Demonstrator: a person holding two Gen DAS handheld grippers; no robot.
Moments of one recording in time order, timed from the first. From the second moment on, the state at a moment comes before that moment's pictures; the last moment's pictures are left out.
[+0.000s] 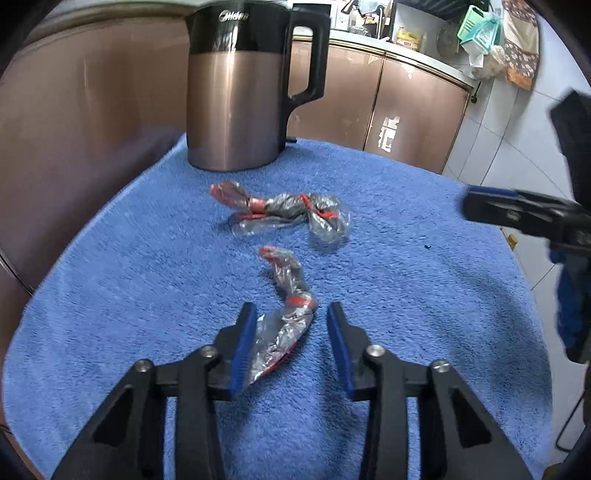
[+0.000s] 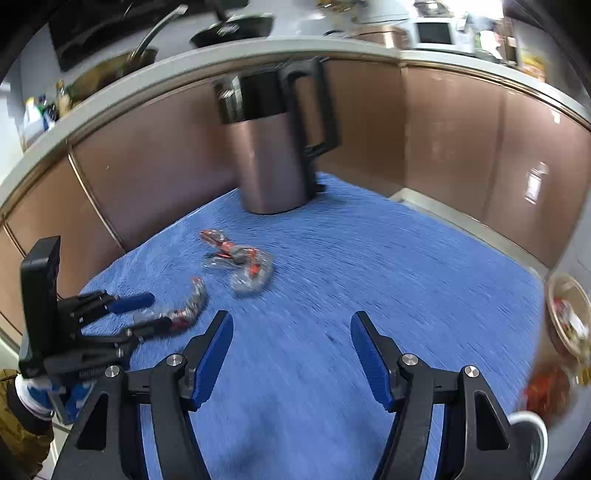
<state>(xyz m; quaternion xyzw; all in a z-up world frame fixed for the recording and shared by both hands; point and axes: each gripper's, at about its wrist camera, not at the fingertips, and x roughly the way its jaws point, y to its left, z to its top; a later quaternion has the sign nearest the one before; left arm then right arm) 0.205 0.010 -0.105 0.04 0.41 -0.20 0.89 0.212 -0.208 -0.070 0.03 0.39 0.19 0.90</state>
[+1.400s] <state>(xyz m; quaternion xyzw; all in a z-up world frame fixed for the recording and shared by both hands) 0.144 -0.039 -0.085 0.04 0.39 -0.20 0.90 0.117 -0.320 -0.062 0.08 0.36 0.09 0.92</state>
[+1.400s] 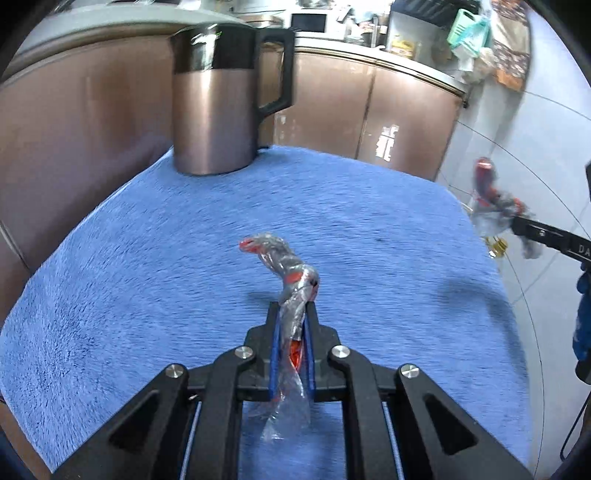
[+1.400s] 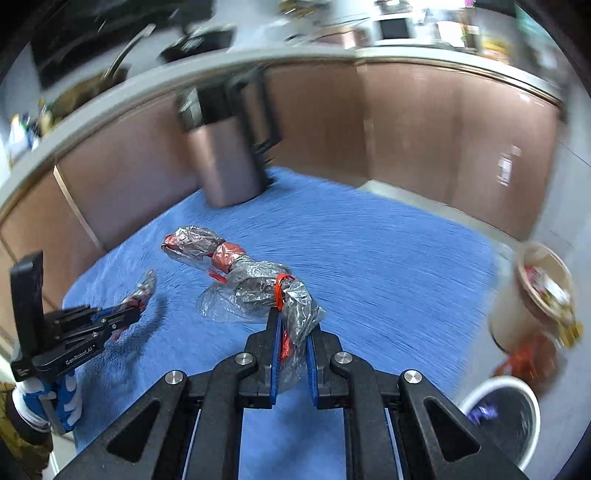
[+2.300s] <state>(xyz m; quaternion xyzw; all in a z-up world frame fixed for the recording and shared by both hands) 0.082 -0.409 -0.085 0.18 0.43 -0.44 0.77 -0.022 -0.548 -0.163 0.20 0.44 -0.20 0.85</state>
